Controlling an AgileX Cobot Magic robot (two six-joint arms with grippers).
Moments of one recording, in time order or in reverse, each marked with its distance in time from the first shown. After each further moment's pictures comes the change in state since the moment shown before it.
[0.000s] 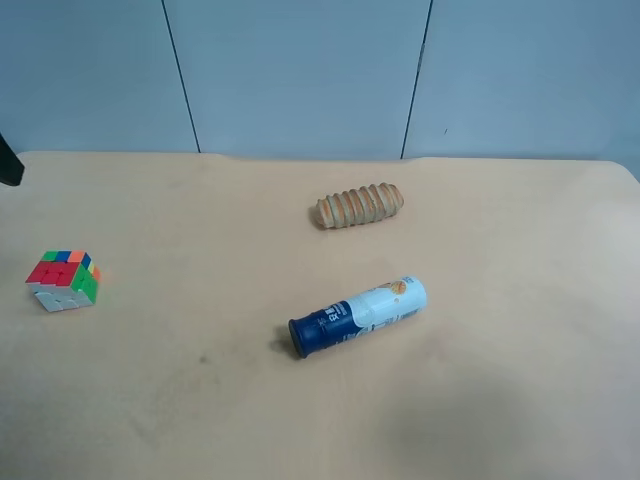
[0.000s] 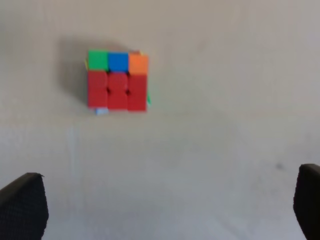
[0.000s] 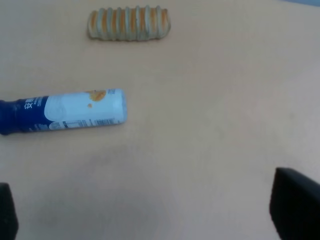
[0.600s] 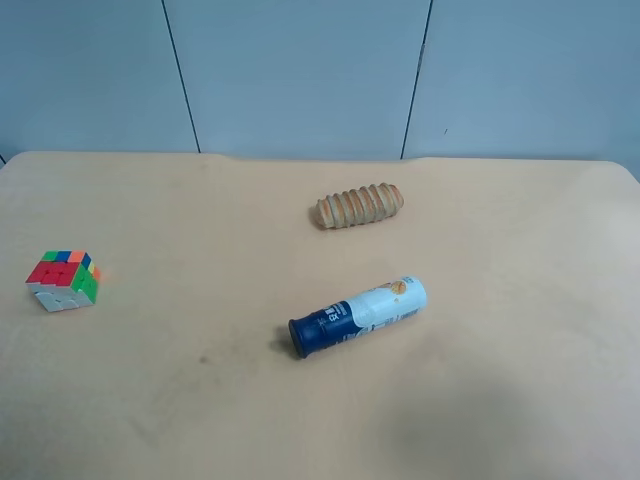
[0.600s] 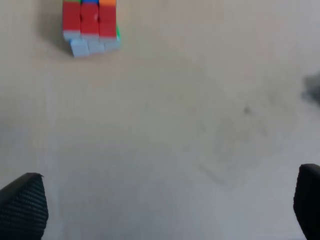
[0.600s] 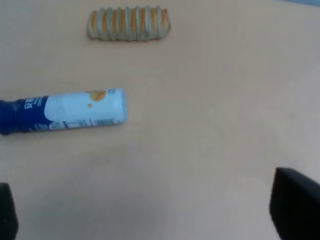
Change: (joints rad) left arm 0.000 -0.683 0.398 -0.034 0.067 -0.006; right arm 0.000 0.000 0.000 0.000 0.000 0.000
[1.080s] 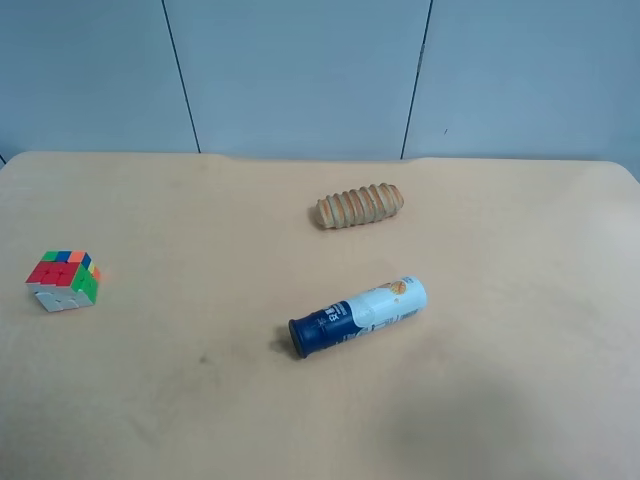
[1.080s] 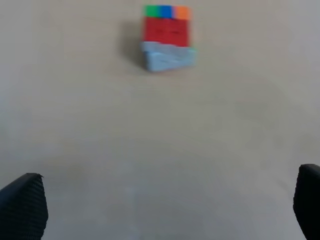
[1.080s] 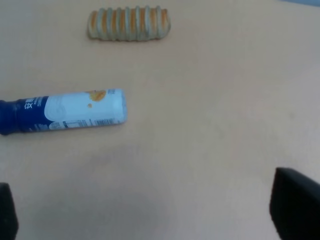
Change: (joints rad) left arm 0.000 -0.382 0.110 0.228 0.026 -0.038; right arm 0.000 0.000 0.000 0.000 0.000 0.000
